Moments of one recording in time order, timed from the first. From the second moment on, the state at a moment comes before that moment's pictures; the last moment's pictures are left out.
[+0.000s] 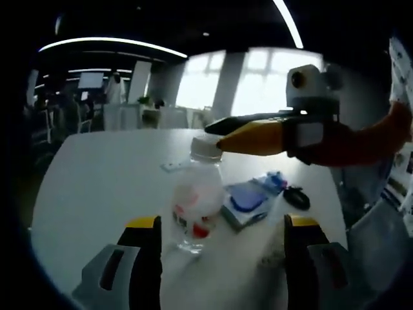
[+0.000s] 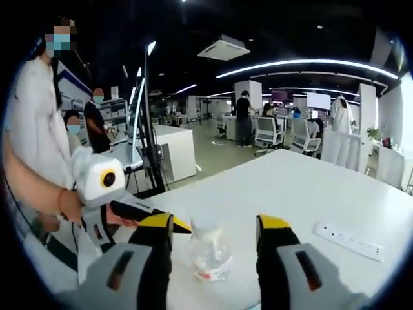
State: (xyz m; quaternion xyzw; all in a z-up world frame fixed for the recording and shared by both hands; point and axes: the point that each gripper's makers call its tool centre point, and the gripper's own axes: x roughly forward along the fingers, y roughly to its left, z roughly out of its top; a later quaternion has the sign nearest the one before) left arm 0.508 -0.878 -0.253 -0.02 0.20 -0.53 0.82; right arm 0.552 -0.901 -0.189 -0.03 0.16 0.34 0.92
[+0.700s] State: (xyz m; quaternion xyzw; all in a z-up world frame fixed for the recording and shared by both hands) left arm 0.480 -0.861 -0.240 -0.04 0.20 -0.51 0.84; right arm 0.530 -0.944 -0.194 -0.03 0.18 0.31 0.93
